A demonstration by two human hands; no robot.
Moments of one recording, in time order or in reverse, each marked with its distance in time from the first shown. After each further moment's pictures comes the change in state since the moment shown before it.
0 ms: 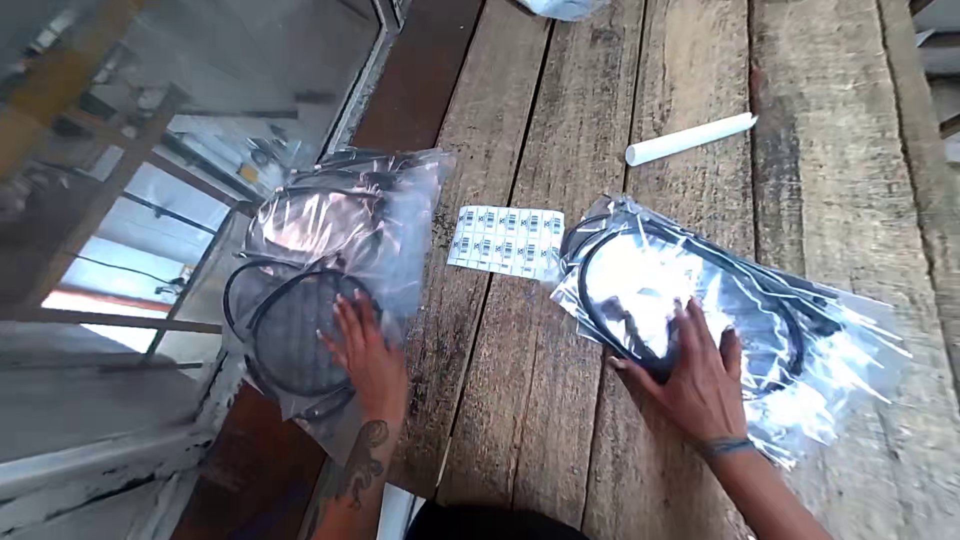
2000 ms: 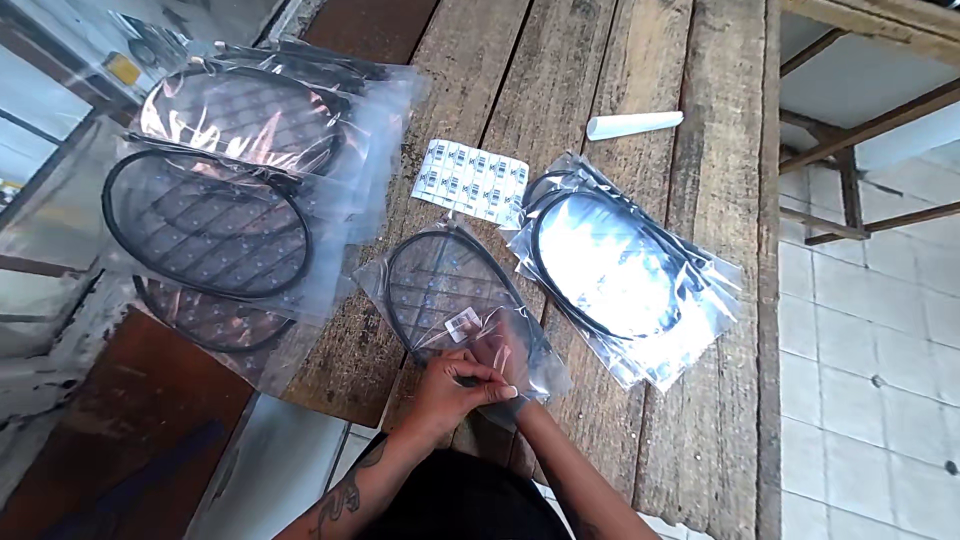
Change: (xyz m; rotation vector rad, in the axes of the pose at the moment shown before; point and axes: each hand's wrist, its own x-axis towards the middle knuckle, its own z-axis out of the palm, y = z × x) left_hand -0.120 0.085 -0.035 -1.197 -0.940 -0.259; right_hand -0.039 -0.176 0.023 0.523 -0.479 0.486
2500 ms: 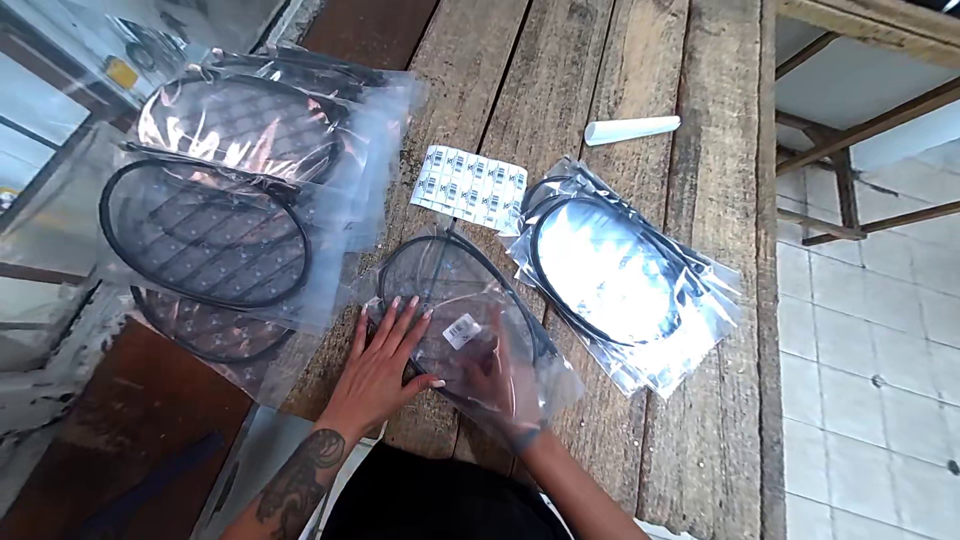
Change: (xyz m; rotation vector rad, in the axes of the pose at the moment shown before) left_hand 0.019 -0.052 -0.096 1.366 0.151 0.443; right_hand -0.027 -0.001 -0.004 -0.302 0.072 -0.262
